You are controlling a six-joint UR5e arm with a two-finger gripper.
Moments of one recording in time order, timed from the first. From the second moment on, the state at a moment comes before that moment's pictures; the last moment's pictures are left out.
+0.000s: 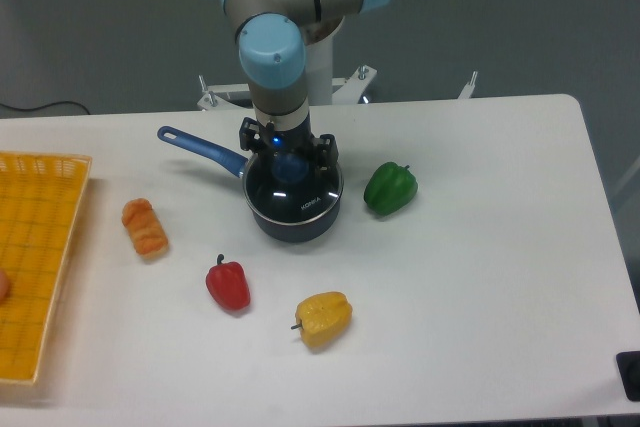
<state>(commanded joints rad) 2.36 -1.64 -2.00 -1.09 1.60 0.57</state>
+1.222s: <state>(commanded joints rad) 2.35 -1.66 -2.00 -1.09 1.63 0.57</state>
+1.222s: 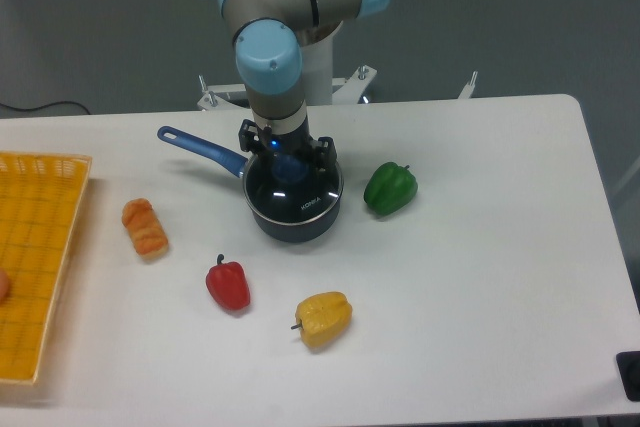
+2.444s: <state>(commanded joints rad) 2.34 -1.67 -1.98 -1.09 1.62 0.56</state>
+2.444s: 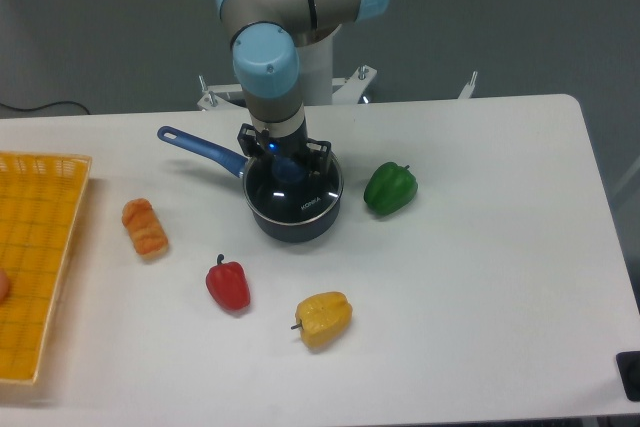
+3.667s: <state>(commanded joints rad) 2.34 -1.67 -1.93 -1.12 1.63 0.58</state>
